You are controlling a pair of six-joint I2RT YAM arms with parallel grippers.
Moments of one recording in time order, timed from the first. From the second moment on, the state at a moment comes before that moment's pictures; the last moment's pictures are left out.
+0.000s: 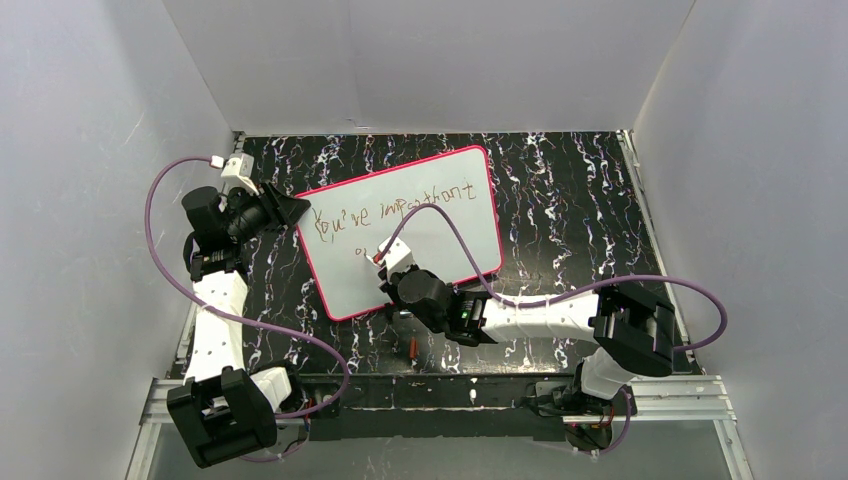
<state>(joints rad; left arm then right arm) 0.29 1.05 0.83 -0.09 0.81 -0.26 1.30 1.59 0.93 0.30 0.53 0.10</state>
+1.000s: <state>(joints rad) 0.29 1.05 0.83 -0.09 0.81 -0.26 1.30 1.58 0.96 0.29 0.56 0.07</state>
